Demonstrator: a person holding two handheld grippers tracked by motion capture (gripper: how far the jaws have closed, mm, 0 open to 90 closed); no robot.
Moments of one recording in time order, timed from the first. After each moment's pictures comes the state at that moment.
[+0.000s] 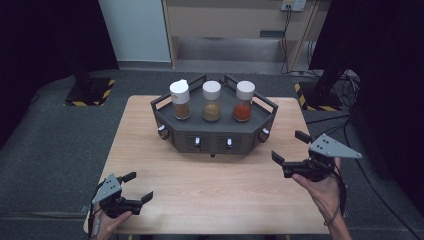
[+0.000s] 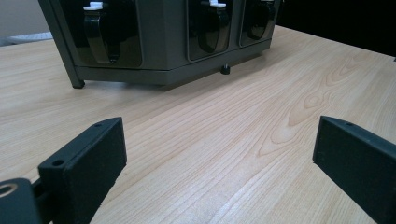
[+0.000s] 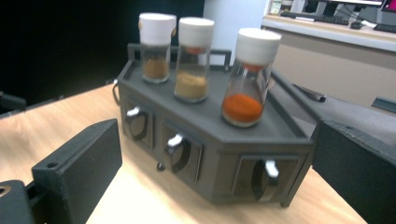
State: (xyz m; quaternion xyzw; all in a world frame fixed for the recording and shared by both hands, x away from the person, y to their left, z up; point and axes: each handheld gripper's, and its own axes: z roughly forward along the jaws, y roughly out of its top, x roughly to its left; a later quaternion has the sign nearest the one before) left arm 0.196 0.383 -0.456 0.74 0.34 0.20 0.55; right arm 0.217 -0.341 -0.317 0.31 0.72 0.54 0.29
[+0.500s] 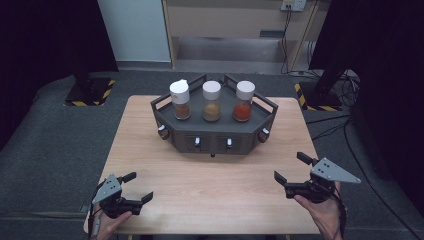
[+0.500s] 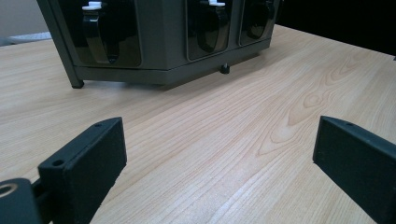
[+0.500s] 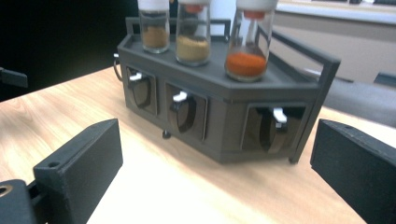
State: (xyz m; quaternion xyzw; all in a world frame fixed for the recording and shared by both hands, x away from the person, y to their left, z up) left arm 0.196 0.382 -0.456 0.74 0.34 0.20 0.55; right arm 0.191 -0.354 -0.365 0.34 0.72 0.54 0.27
